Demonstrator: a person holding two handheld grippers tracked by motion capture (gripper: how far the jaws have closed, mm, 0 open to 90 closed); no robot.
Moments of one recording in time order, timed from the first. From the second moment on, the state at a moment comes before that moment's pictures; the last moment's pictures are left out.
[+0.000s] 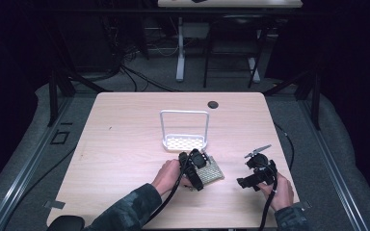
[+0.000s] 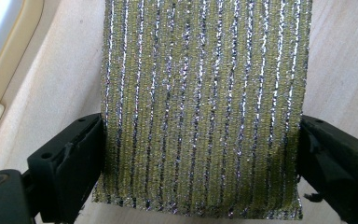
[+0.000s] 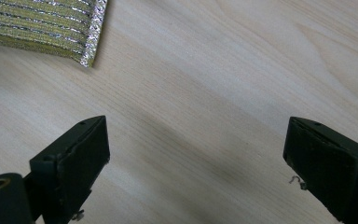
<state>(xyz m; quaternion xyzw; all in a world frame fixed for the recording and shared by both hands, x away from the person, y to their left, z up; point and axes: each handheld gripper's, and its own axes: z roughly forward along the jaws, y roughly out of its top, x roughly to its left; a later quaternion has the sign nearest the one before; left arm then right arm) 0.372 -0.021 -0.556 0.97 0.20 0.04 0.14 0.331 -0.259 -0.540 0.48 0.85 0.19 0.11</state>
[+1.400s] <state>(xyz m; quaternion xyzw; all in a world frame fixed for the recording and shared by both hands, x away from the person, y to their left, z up) 0.359 0.012 -0.521 0.95 0.23 0.08 0.18 0.333 -0.258 -0.542 0.48 0.85 0.19 0.11</state>
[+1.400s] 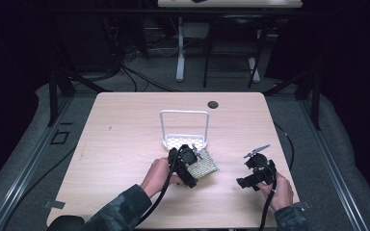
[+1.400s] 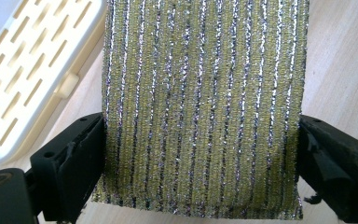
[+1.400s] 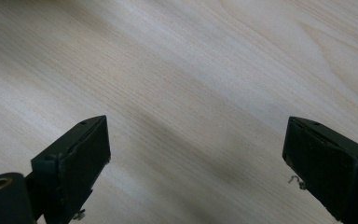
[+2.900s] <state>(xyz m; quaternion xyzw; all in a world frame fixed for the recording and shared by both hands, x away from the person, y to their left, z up) 0.377 0.055 -0.508 0.92 0.32 0.11 0.19 0.333 -0.258 -0.542 0.48 0.85 0.19 0.10</state>
